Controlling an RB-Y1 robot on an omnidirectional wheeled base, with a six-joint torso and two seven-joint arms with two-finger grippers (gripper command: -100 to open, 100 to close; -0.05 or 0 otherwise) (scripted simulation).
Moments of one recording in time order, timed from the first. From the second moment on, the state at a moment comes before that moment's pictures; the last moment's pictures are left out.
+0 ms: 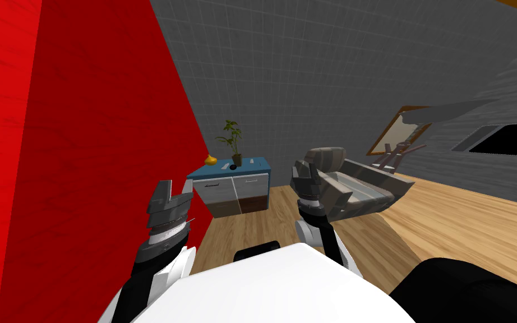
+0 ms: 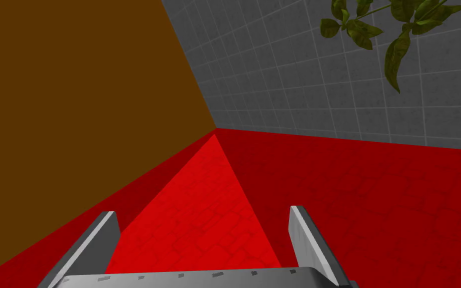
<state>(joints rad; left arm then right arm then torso) 0.51 0.05 0.05 -2.35 -0.07 -0.64 -0.07 0.52 0.03 0.02 -2.38 0.02 -0.60 -0.14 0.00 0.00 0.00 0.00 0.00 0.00</state>
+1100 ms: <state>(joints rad) 0.50 0.06 0.04 -2.33 -0.07 -0.64 -0.07 0.52 0.03 0.02 -2.38 0.02 -0.60 -0.14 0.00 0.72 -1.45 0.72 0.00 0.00</state>
